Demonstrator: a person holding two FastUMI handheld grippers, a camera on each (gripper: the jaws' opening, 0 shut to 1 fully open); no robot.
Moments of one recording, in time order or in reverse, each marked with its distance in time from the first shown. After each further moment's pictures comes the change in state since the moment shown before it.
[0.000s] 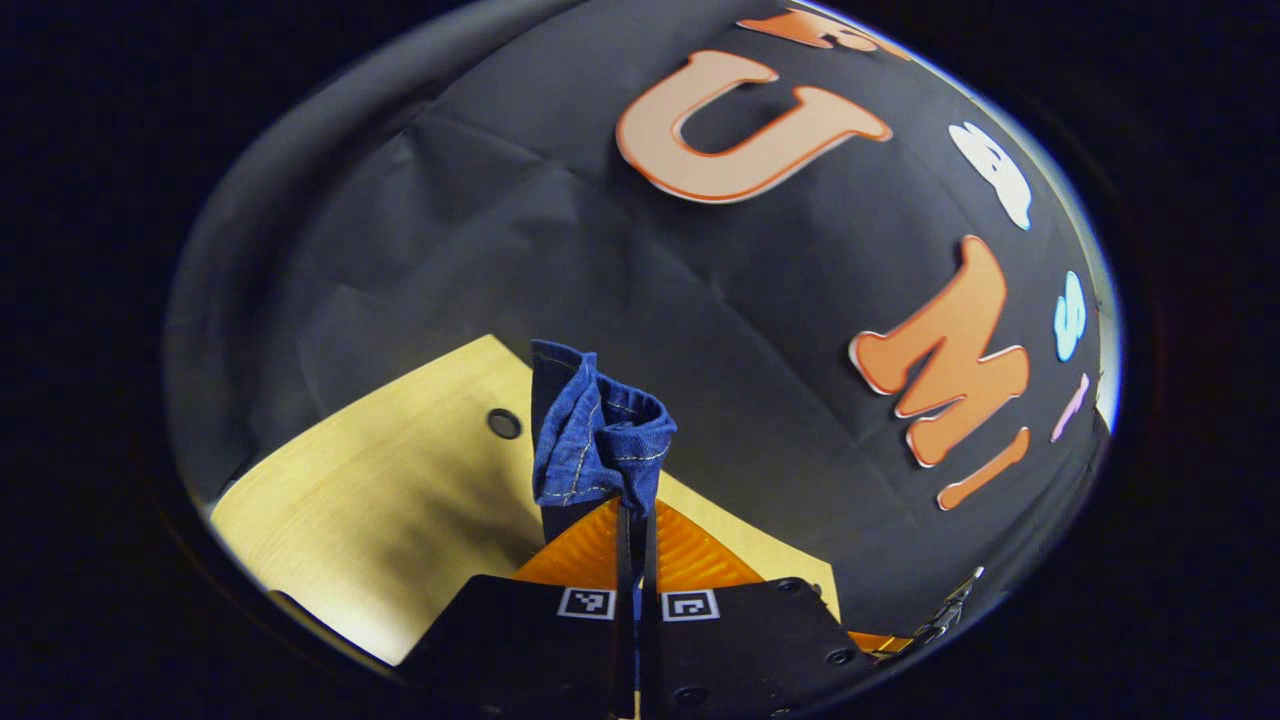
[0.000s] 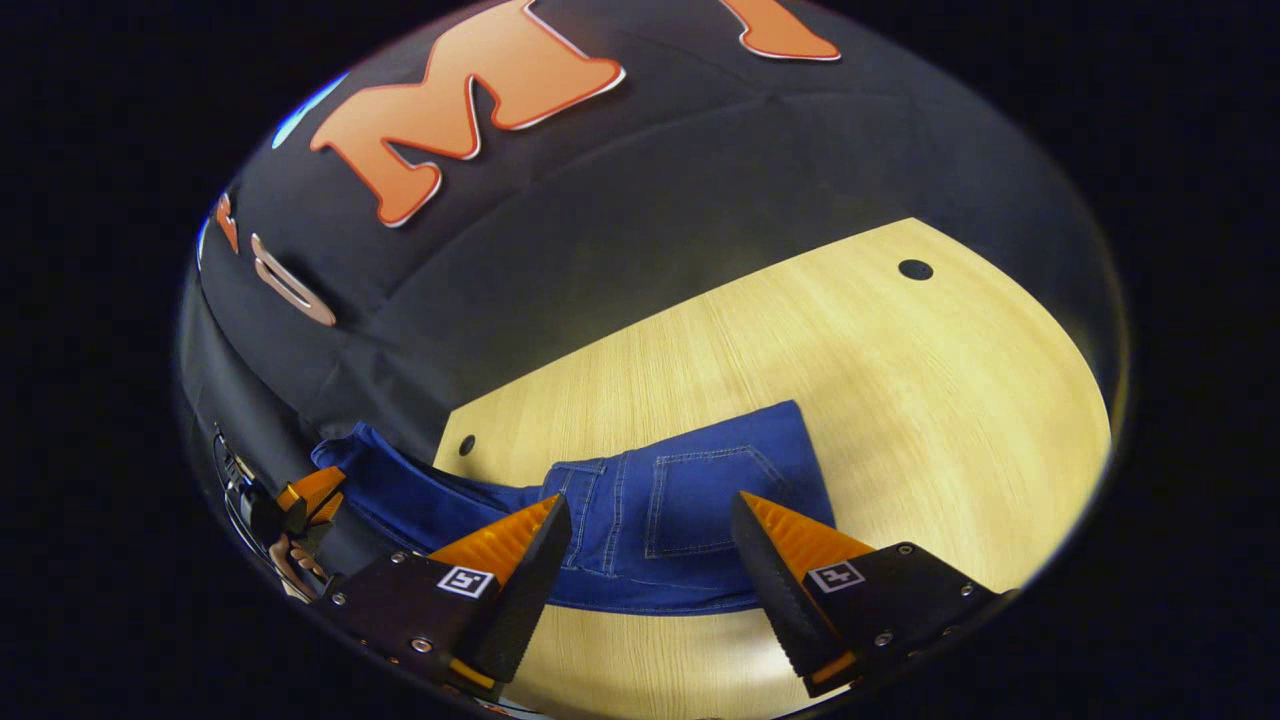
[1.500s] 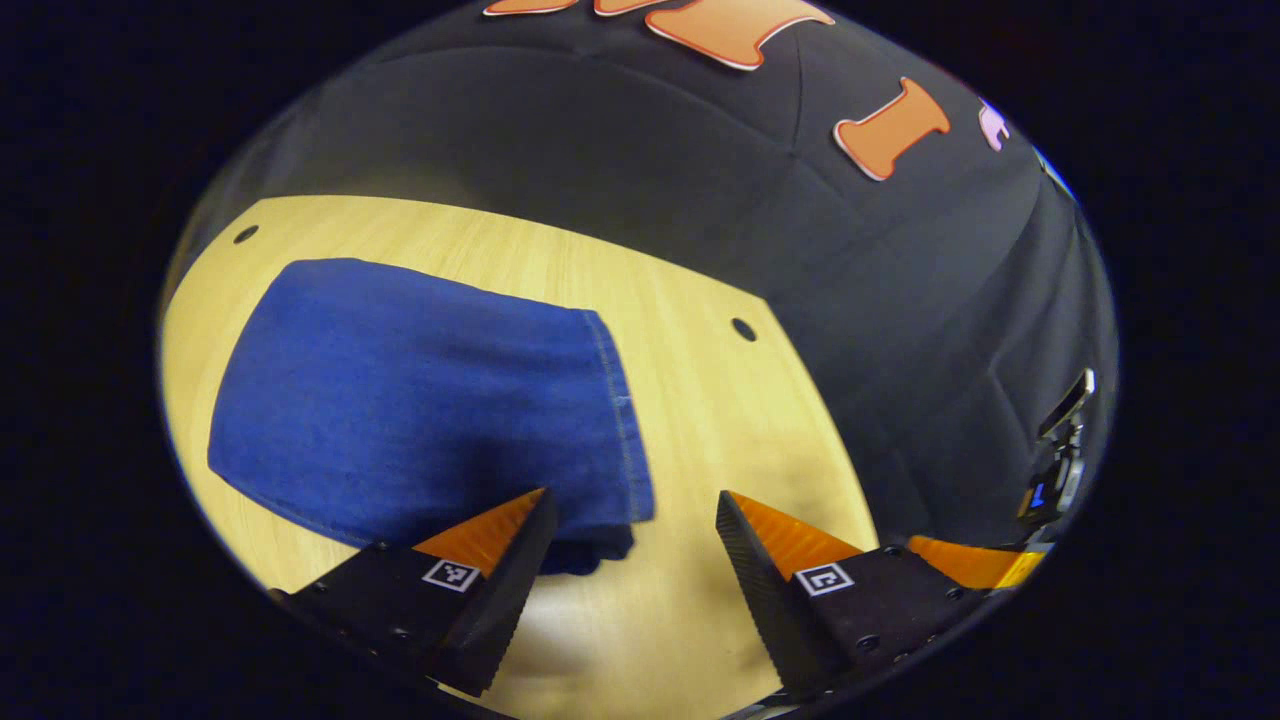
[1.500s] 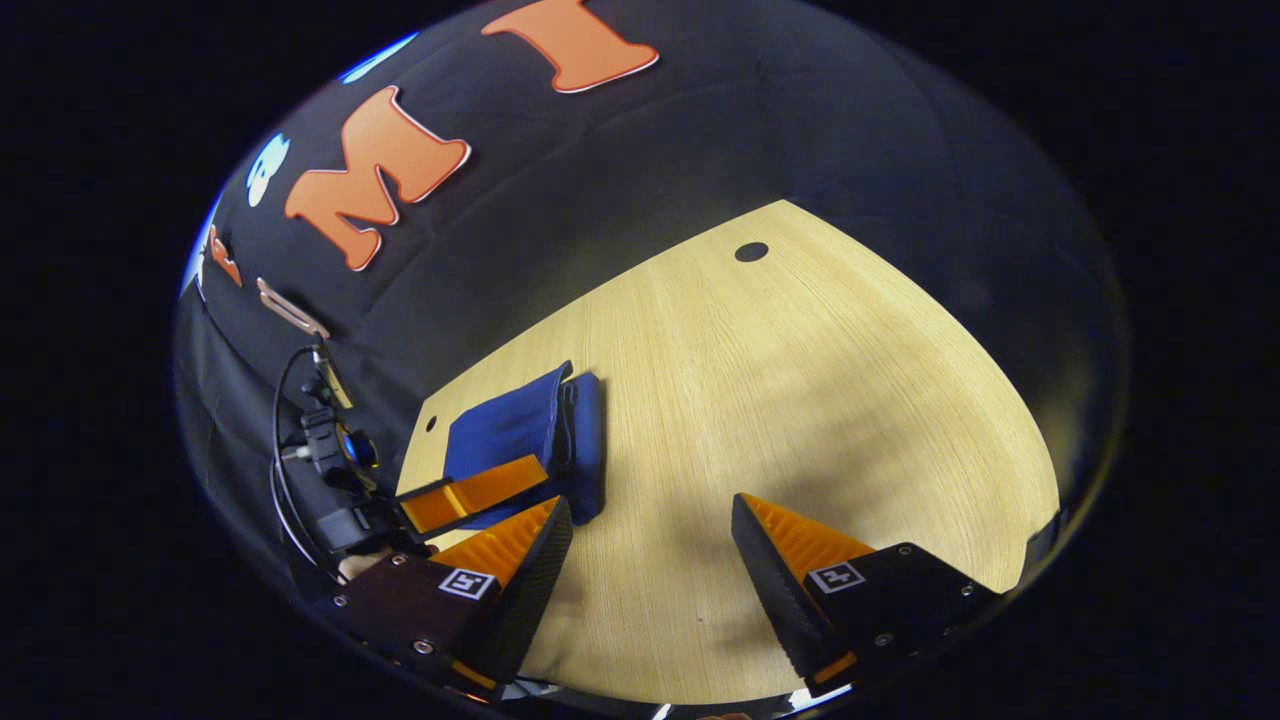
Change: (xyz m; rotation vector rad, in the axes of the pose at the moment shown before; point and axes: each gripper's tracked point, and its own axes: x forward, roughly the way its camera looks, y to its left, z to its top) left arm -0.006 -0.260 -0.404 0.310 0.516 -0.145; right arm -0.119 -0.194 -0.025 0.003 0.064 -0.009
